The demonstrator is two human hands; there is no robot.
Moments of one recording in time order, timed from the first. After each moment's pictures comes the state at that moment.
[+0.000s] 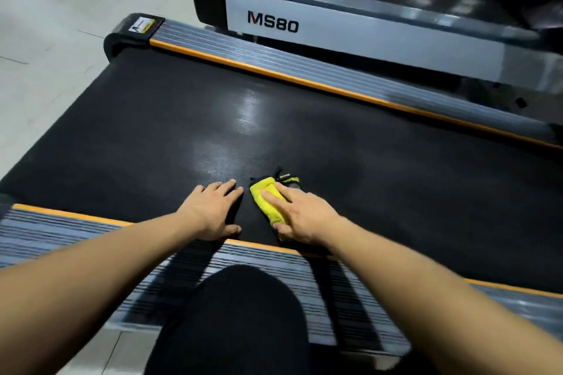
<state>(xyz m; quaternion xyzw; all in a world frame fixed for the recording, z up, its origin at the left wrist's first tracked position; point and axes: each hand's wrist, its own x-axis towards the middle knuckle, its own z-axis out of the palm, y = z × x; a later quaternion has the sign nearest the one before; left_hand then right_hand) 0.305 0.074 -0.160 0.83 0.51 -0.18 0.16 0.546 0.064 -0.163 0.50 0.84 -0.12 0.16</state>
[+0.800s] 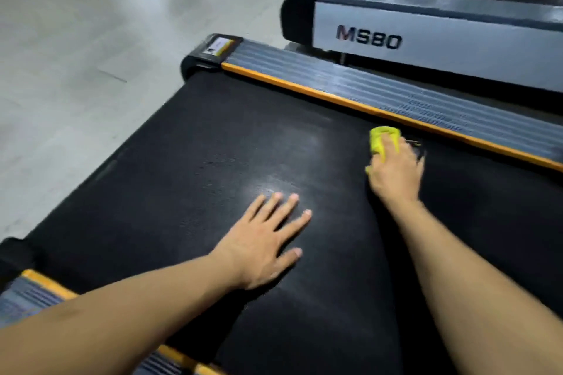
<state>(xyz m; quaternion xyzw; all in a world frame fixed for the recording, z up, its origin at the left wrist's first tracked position) 0.290 0.186 -0.213 0.84 0.53 -0.06 0.11 0.553 0.355 -0.232 0.75 0.65 -0.04 -0.15</state>
